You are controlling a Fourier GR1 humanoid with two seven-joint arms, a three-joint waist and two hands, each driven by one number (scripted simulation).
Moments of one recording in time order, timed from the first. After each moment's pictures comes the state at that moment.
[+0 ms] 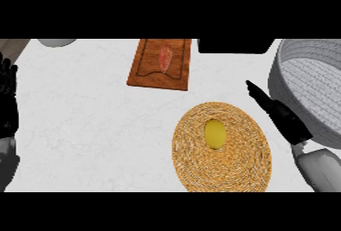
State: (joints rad) left arm -0.21 0.53 0.01 -1.46 0.27 0.40 -0.15; right arm -0.27 -0.48 0.29 -1.35 -0.11 0.09 -0.01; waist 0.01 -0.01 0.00
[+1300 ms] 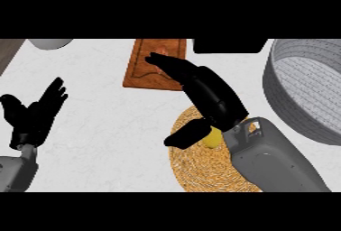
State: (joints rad) left arm -0.20 0.51 -0.11 -1.34 0.35 0.16 0.14; right arm -0.72 -0.22 0.49 -1.63 0.29 0.04 0.38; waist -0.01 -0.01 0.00
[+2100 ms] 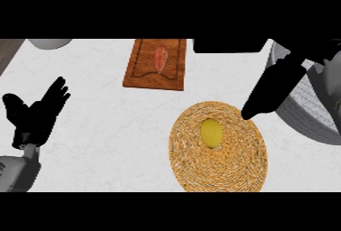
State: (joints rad) left arm -0.20 0.49 -0.10 -1.36 0.33 0.15 0.16; right arm -1.02 -0.50 0.25 -1.61 -0.04 0.62 0.90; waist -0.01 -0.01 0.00
